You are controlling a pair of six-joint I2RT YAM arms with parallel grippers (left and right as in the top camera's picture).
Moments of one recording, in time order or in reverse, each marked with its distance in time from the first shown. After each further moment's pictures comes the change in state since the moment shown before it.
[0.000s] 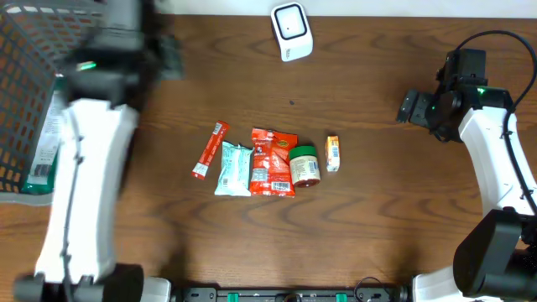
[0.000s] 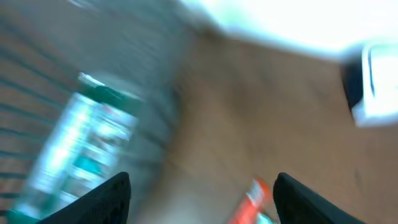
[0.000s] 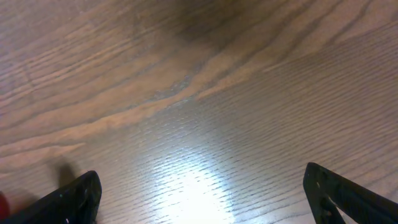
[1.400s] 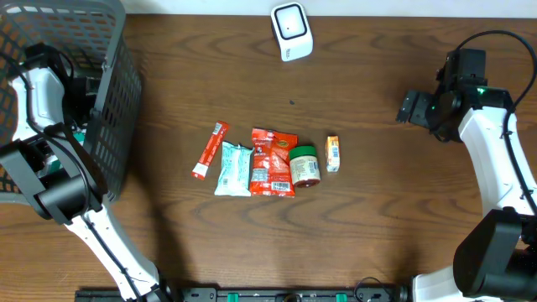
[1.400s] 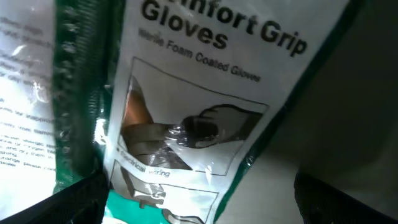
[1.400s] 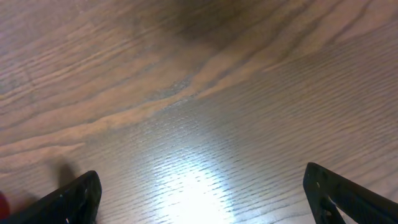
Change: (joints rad) left arm 0.534 0.695 -0.008 -0.001 0.210 0.447; right arm 0.000 0.000 0.000 -0.001 0.000 0.000
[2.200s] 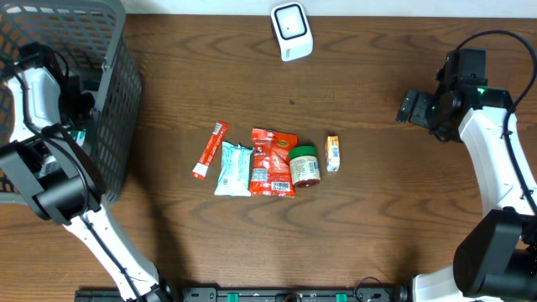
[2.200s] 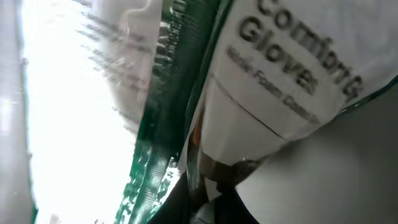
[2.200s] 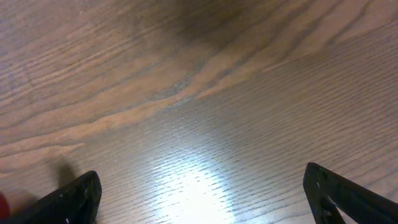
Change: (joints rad) left arm 0.014 -0.008 0.023 0.013 -0.013 -0.062; right arm 0.000 0.000 0.000 0.000 0.000 0.000
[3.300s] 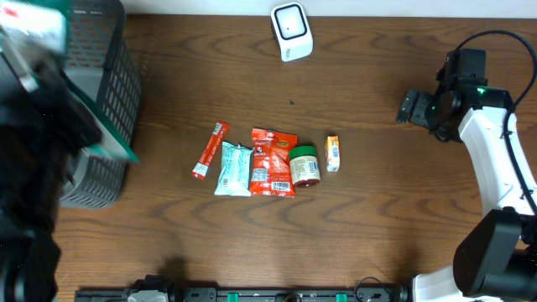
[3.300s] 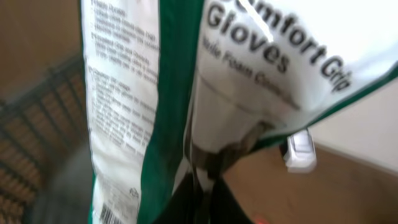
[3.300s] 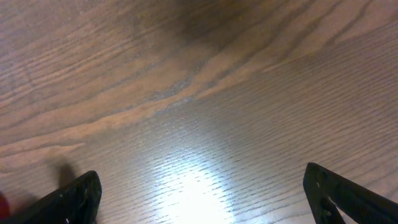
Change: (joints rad) left arm -0.465 -1.157 0.010 -0.148 -0.072 -0.458; right arm 0.000 0.000 0.000 0.000 0.000 0.000
